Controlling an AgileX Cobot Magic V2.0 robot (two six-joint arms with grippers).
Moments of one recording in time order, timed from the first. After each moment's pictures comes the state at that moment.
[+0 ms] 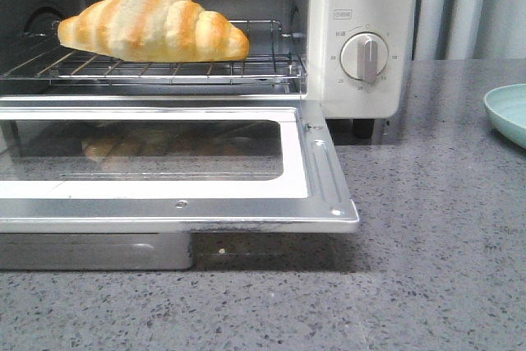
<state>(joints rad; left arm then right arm) -0.09 0.00 -0.13 -0.10 0.08 0.15 1.11 0.74 -1.13 -0.77 1.27 0.21</state>
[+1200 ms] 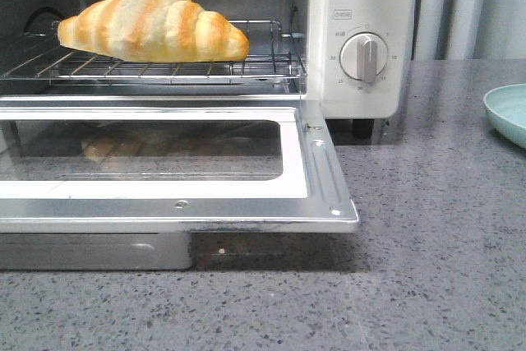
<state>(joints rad) -0.09 0.00 -0.13 -0.11 0.07 0.15 1.10 0.60 -1.00 -0.80 1.22 0.36</state>
